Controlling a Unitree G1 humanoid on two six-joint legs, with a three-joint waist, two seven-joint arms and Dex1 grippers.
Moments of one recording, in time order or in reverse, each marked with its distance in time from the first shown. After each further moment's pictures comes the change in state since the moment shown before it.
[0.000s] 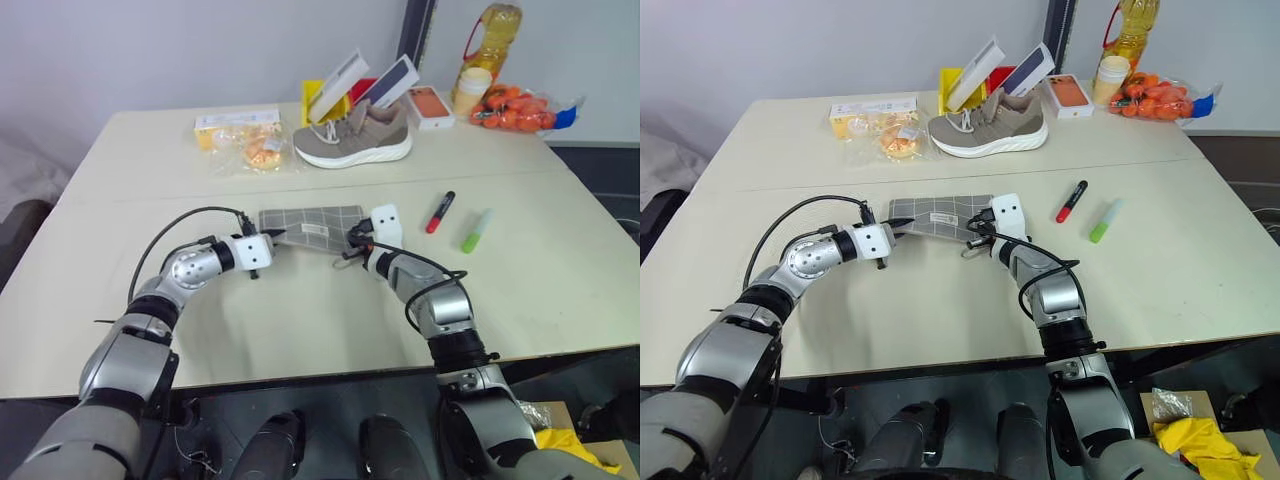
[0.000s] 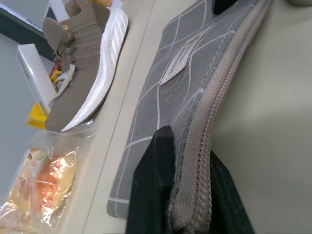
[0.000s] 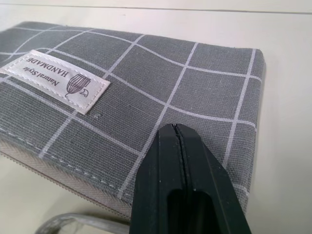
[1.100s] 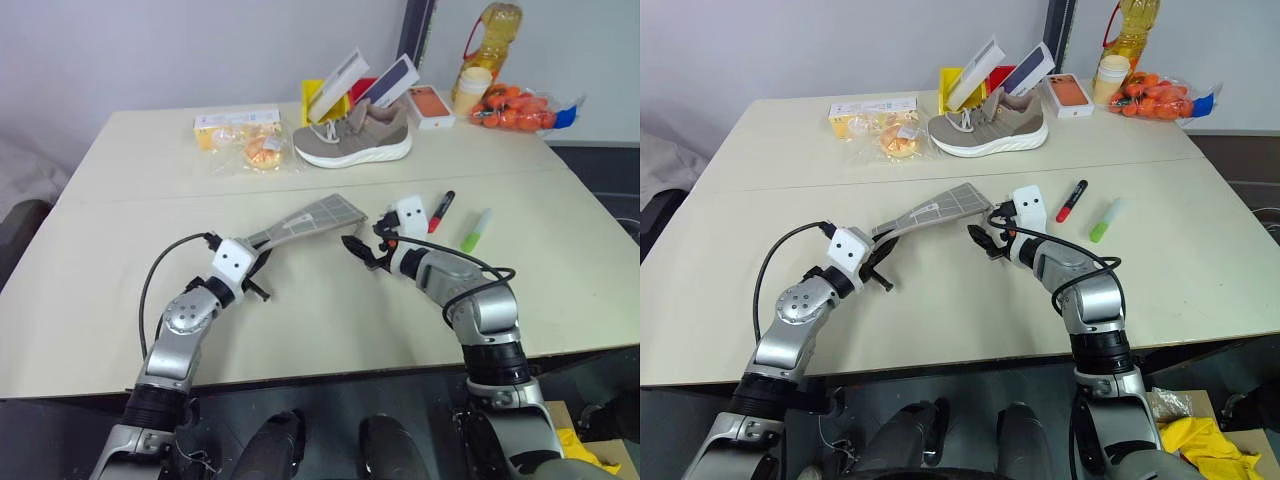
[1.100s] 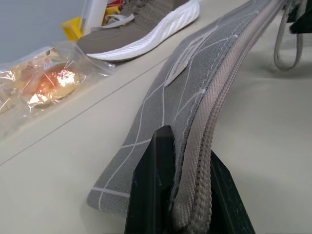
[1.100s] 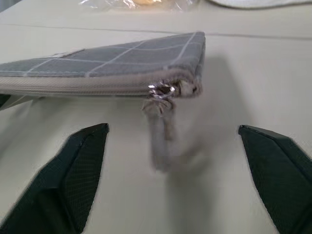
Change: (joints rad) left arm 0.602 -0.128 0.205 -1.102 -0.402 0.894 -0.027; right arm 0.066 -0.109 -0.053 -0.290 0.155 0.230 0.100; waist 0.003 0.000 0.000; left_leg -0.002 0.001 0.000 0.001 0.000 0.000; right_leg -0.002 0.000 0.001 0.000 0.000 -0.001
